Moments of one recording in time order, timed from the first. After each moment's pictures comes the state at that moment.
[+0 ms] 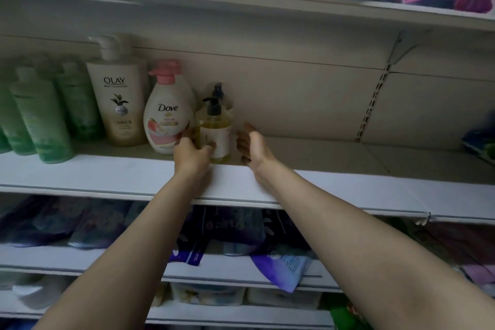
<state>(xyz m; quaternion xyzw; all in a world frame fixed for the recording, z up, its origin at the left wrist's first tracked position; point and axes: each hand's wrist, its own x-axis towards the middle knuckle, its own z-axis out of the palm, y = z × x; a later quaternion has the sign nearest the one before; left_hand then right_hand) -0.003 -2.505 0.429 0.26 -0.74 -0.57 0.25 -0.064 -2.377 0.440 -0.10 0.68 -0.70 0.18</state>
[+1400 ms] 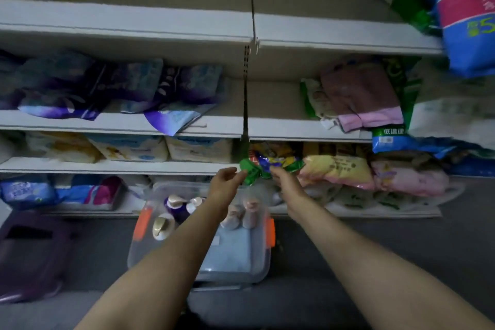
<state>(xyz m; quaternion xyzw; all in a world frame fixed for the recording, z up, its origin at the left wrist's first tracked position) 0.150 -2.046 0.164 0.30 -0.65 -0.70 -0.02 0.108 -1.893 0.187 0.19 0.71 -0.64 0.23</state>
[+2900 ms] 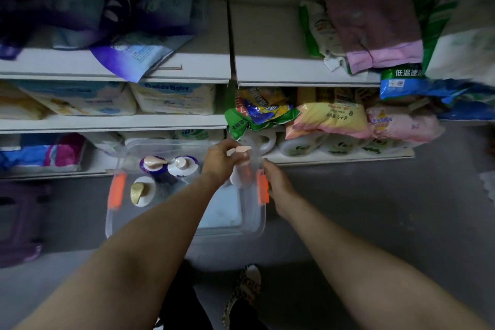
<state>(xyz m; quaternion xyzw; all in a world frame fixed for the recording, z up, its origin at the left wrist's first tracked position) 0.135 -2.048 0.049 0.18 -0.78 -0.59 -0.09 0.154 -1.896 0.096 0.27 0.66 -0.62 0.34</state>
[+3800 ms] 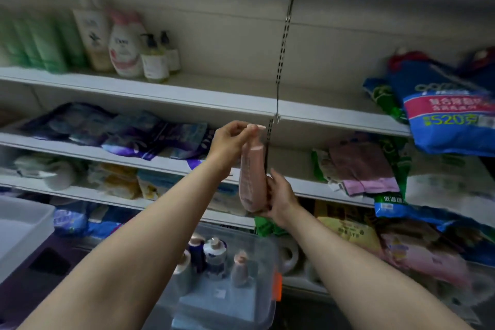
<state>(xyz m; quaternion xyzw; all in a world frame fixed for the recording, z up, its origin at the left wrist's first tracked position) 0.171 -2.081 0.388 0.09 -0.69 -0.69 0.21 0.154 -1.938 0.312 0.05 0.57 -0.75 0.34</state>
